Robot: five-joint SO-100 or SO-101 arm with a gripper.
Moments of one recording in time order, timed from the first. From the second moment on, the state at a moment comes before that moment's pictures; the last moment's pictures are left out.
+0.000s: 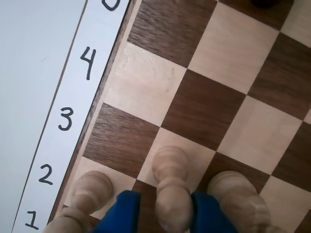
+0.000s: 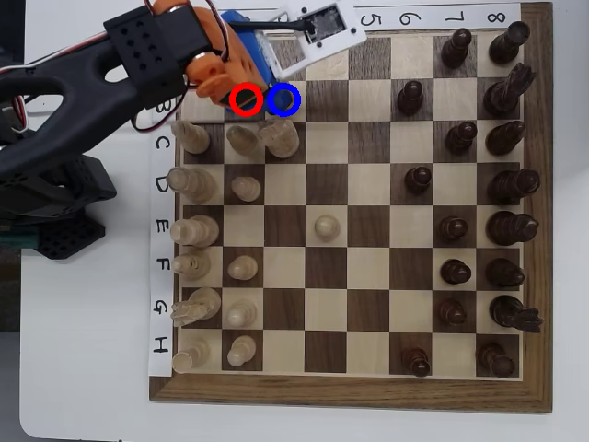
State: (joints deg) arm -30.2 91.0 104.2 62.7 100.5
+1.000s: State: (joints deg) arm -30.4 99.8 75.7 82.4 100.5
